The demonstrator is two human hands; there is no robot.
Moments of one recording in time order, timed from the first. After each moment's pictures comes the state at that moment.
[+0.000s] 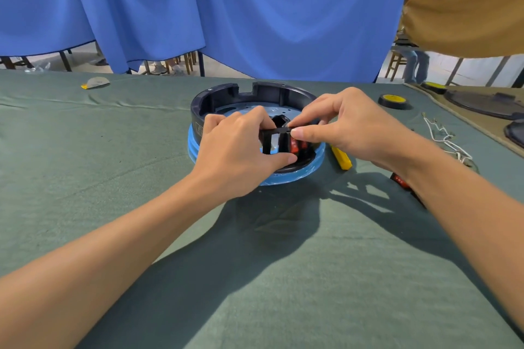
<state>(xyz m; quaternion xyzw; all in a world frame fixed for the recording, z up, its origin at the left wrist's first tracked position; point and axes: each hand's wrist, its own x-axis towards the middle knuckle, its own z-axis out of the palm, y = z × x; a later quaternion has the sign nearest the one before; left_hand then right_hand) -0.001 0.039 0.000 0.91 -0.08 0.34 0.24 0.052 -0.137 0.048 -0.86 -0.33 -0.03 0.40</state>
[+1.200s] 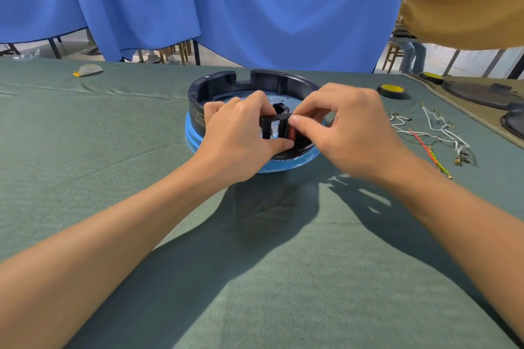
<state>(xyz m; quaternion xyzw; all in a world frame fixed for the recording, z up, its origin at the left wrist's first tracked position) -0.001 0.036 0.003 0.91 -0.06 0.31 0.27 0.028 -0.128 0.026 -0.85 -0.33 -0.25 0.32</state>
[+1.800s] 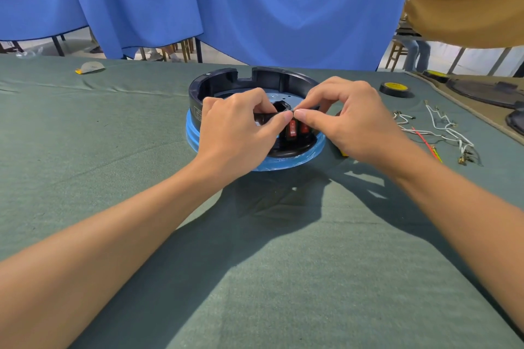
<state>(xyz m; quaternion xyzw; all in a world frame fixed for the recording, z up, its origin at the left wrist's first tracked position) 0.002 0.033 0.002 0.87 -0.04 0.37 0.33 0.042 -0.132 0.029 -0.84 -0.31 -0.17 0.40</state>
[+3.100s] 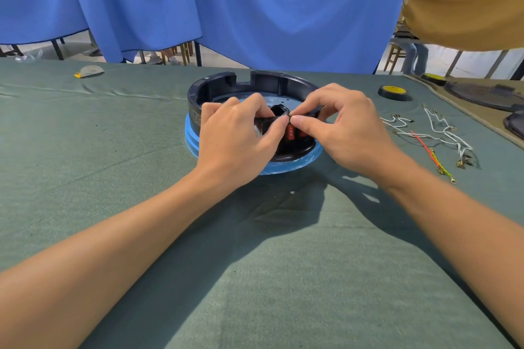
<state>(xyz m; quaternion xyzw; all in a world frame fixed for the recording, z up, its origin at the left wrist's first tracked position) 0.003 0.033 -0.007 0.86 -0.05 0.42 0.27 0.044 -0.128 0.020 -0.85 -0.29 -0.20 0.40</state>
